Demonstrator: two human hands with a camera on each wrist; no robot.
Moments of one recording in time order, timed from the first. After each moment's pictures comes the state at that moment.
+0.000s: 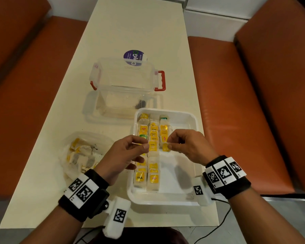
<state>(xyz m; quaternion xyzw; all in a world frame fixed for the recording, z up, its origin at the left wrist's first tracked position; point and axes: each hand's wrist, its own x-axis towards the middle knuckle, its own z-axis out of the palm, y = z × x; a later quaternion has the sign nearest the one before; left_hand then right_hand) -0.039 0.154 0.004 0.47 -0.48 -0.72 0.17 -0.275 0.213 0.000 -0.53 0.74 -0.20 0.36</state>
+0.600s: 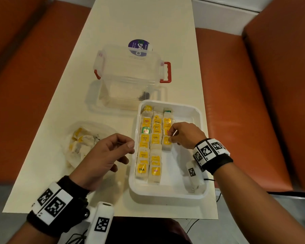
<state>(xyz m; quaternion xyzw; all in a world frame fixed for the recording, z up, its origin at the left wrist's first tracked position) 0.006 0.166 0.015 0.49 -0.47 -0.70 0.20 -0.275 0.177 -0.032 -0.52 0.79 -0.01 0.34</state>
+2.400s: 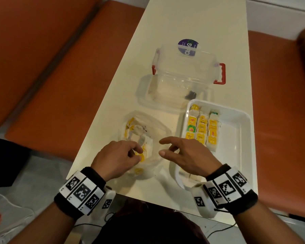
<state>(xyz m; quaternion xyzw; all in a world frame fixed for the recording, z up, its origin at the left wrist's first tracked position) 0.115 0.157 -0.007 0.56 -0.74 -0.37 -0.03 -0.119 0.197 0.010 -0.66 0.65 -0.02 0.37</state>
